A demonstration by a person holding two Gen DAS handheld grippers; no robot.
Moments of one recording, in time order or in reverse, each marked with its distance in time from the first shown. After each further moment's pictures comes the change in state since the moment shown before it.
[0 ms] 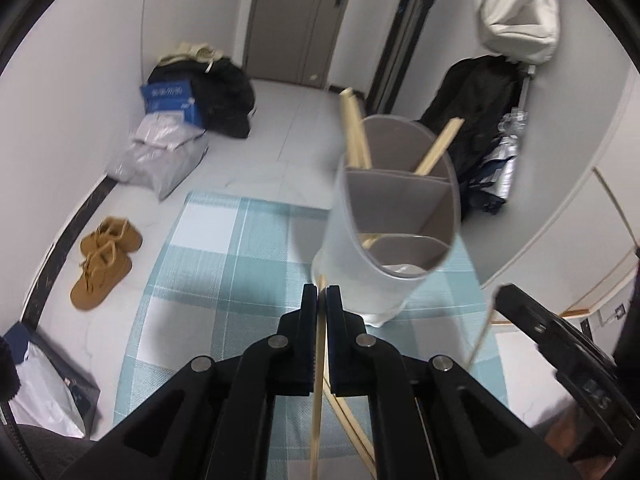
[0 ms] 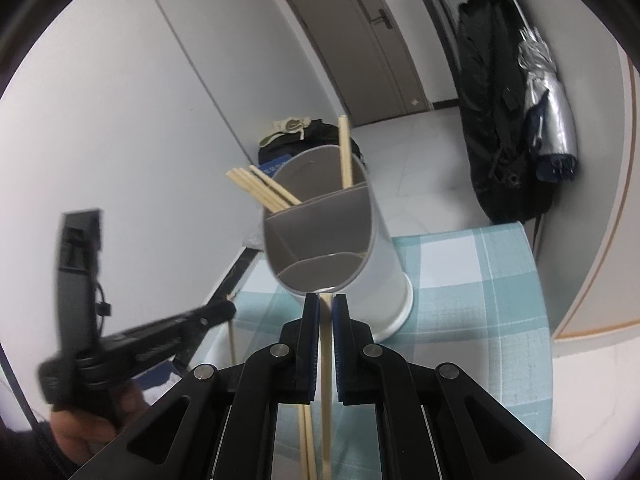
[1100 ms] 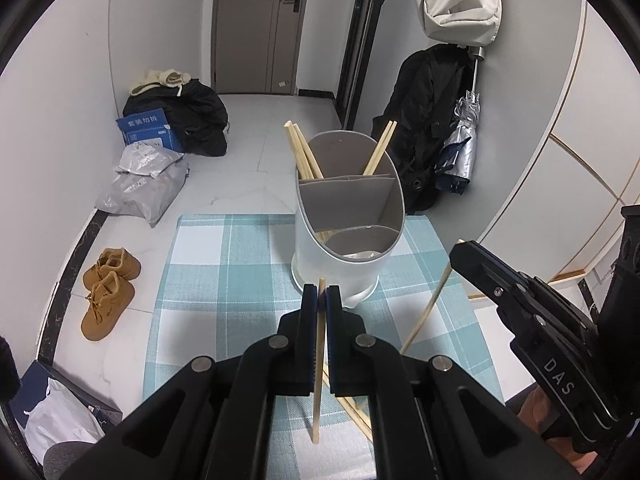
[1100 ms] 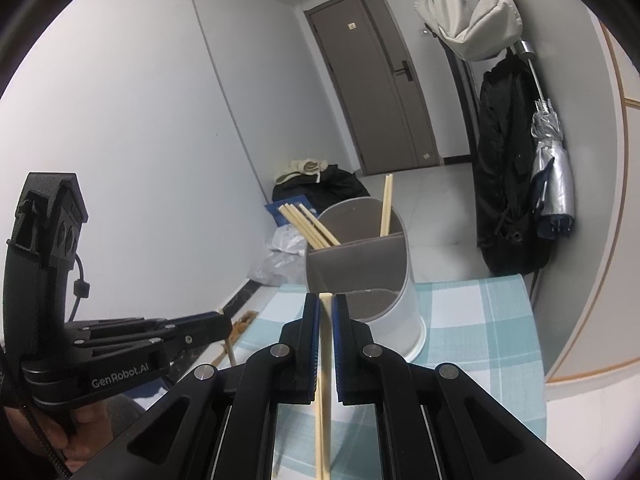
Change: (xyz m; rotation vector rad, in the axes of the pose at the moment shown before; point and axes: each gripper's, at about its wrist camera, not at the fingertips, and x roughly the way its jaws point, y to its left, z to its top) left arm -0.036 -0.019 0.002 0.136 0.014 -0.032; right arm -0.025 0.033 -0.006 -0.081 -0.156 -0.008
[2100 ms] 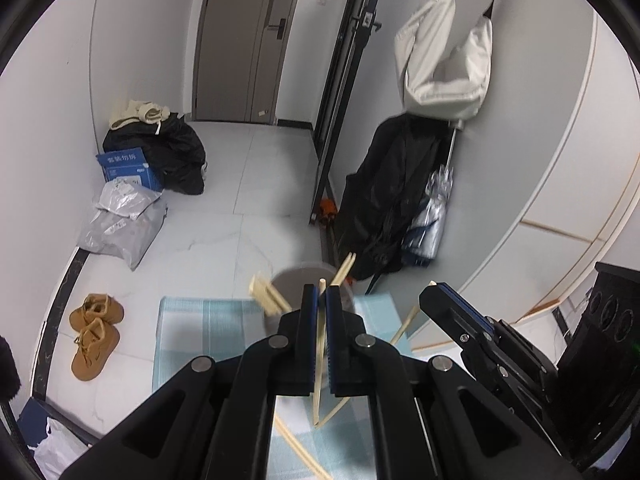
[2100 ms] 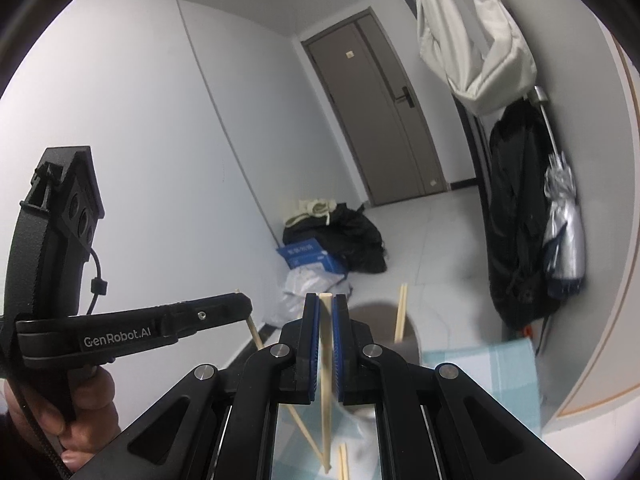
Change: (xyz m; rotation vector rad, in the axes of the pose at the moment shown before) left arm -0.033 -0.018 0.109 -0.020 -0.090 -0.086; right arm -0.006 0.004 0.092 0.046 -0.109 0.040
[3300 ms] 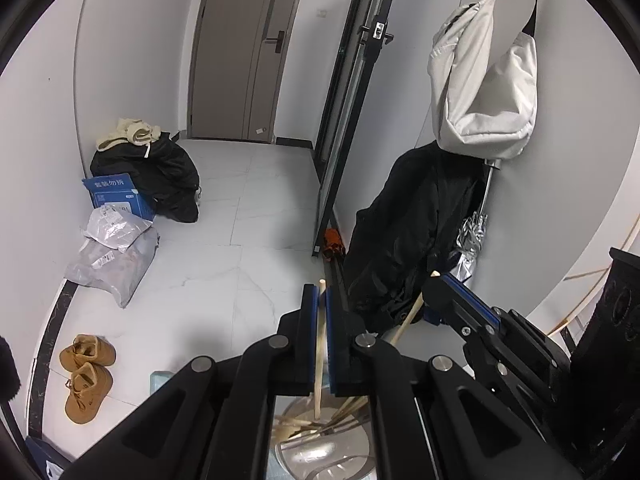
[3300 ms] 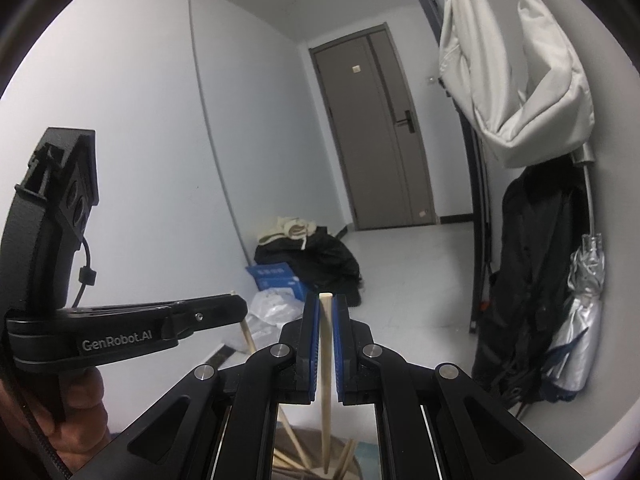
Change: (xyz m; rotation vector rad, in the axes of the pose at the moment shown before) left arm 0.075 0.029 0.055 0.006 -0.047 0.001; right arm 0.102 -0.032 0.065 -0.137 -0.043 -0.071
